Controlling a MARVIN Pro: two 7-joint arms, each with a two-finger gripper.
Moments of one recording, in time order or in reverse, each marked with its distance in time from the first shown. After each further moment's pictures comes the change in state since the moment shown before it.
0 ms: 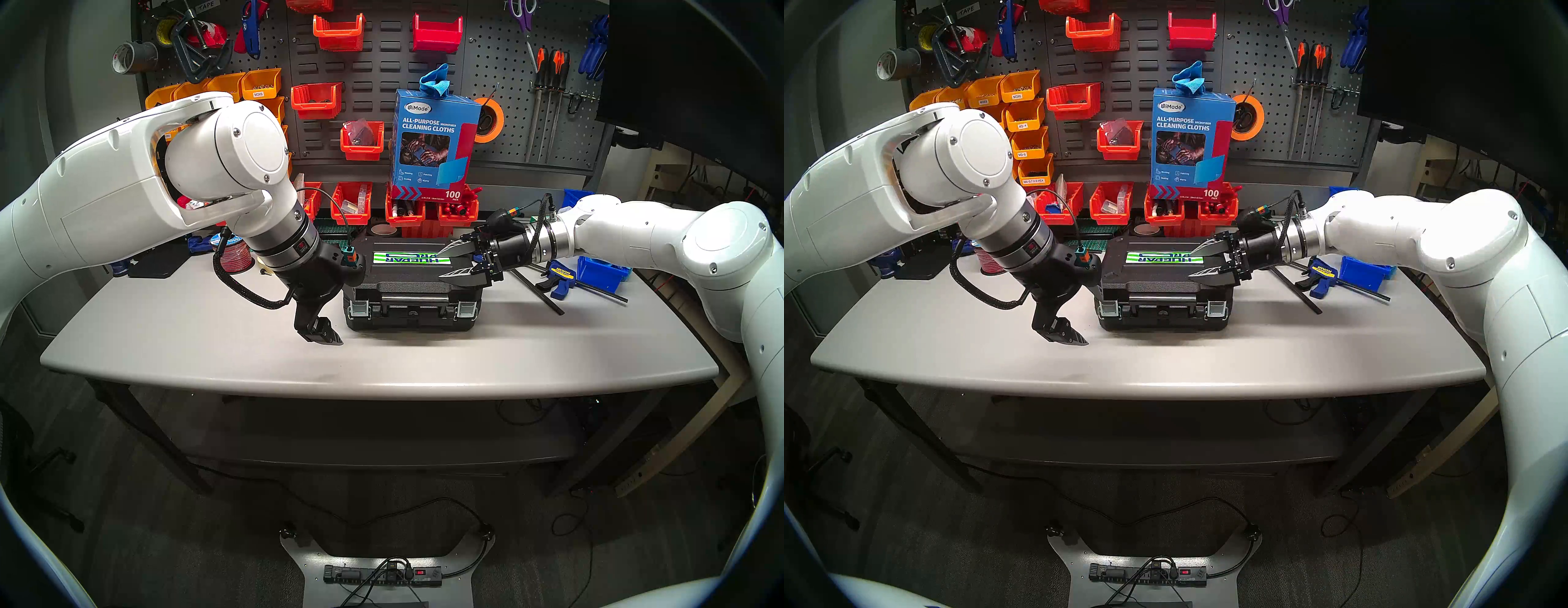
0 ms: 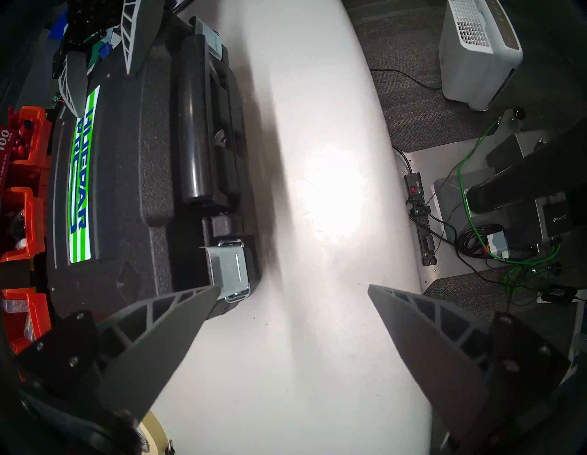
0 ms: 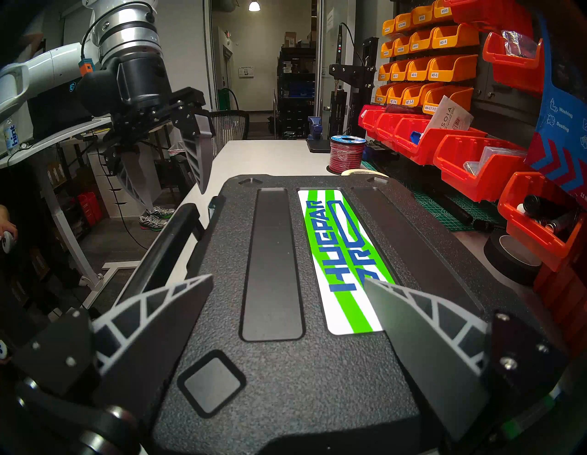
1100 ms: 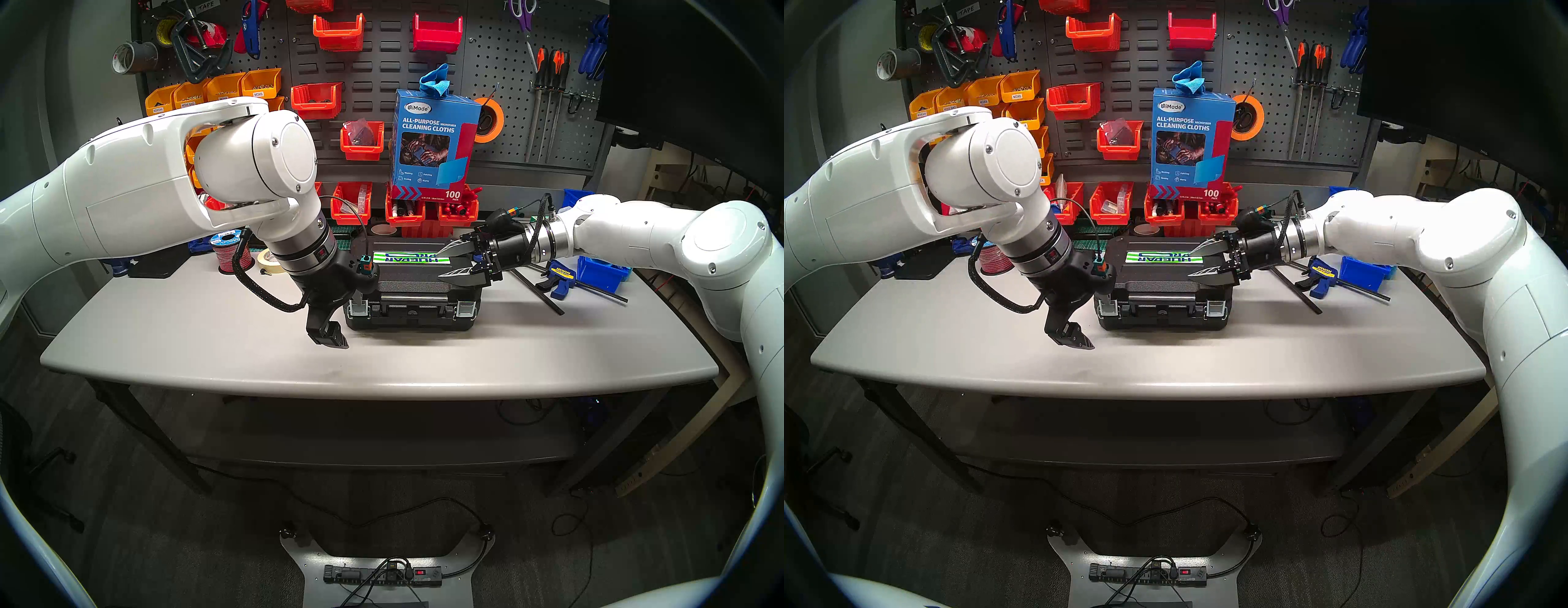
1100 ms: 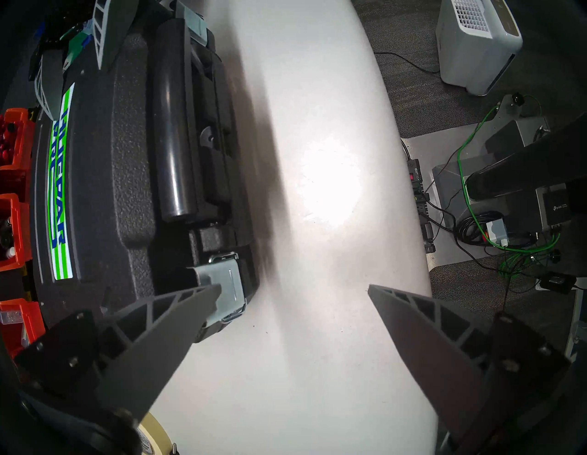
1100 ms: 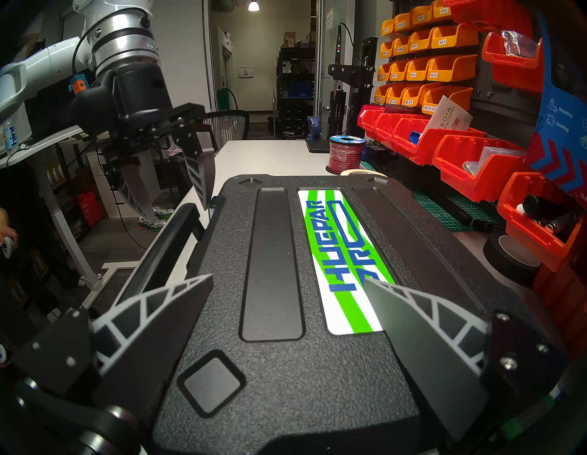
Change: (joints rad) left arm -0.055 -0.078 0.108 0.017 0.004 0.040 0.039; right arm 0.002 -0.005 -0.013 0.001 0.014 -0.002 -0.002
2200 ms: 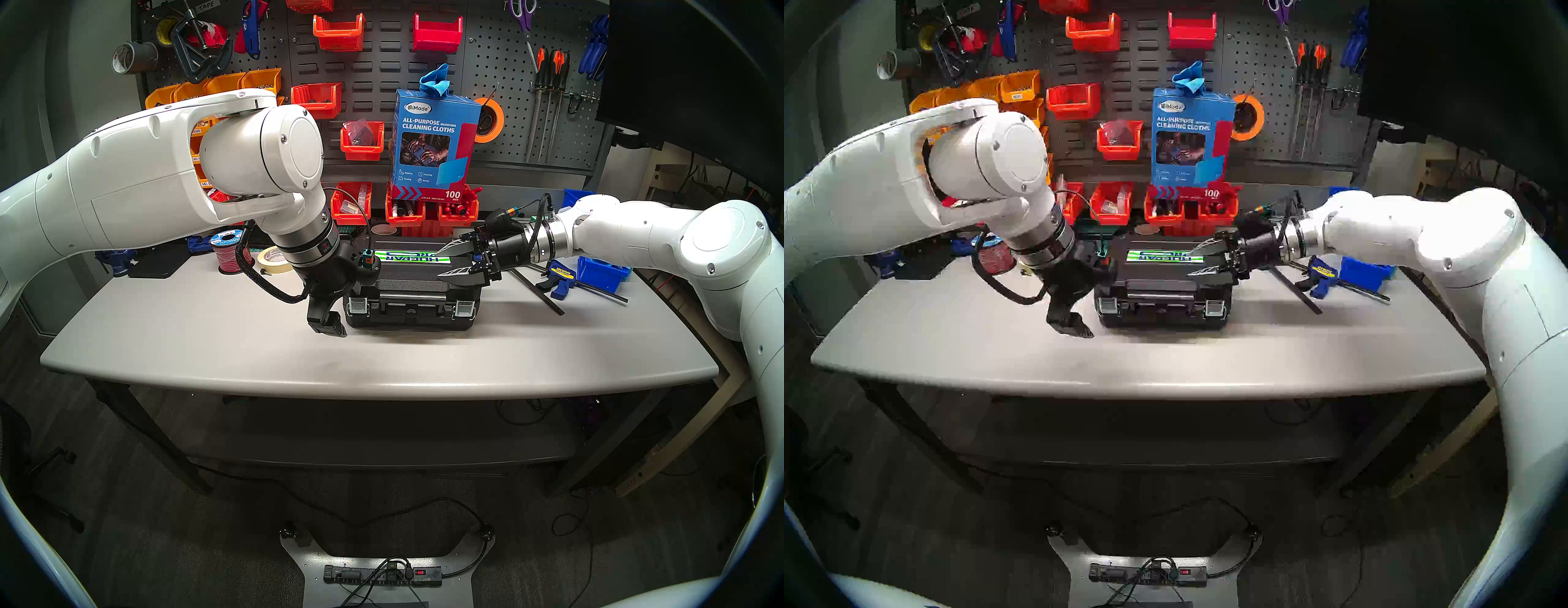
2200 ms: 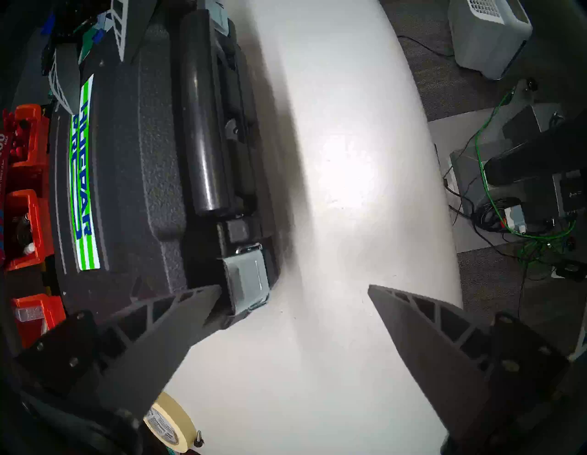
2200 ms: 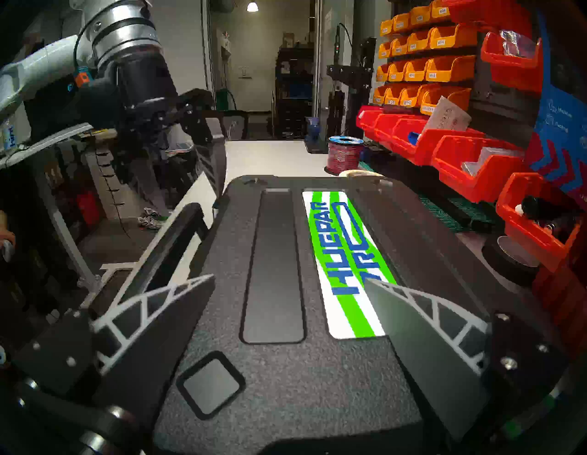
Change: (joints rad) left arm -0.023 -0.024 0.010 0.013 0.034 0.003 0.009; right arm 0.001 -0.004 -0.013 0.000 0.015 -0.004 -0.004
